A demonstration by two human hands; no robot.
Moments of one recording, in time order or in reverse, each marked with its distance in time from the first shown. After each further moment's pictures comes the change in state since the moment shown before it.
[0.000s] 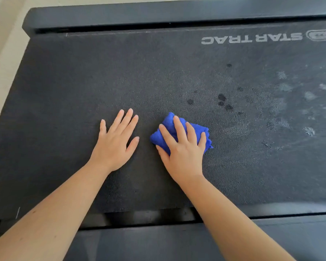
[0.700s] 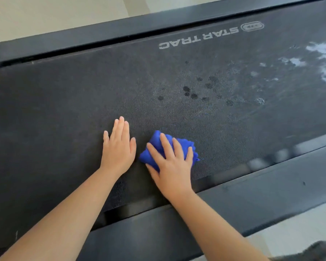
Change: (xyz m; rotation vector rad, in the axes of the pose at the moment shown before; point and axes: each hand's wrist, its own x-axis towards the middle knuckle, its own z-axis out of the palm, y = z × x) left_hand 0.001 0.047 0.005 -0.106 0.078 0.007; right_hand -0.066 -0.020 -0.026 -0.037 -0.032 0.188
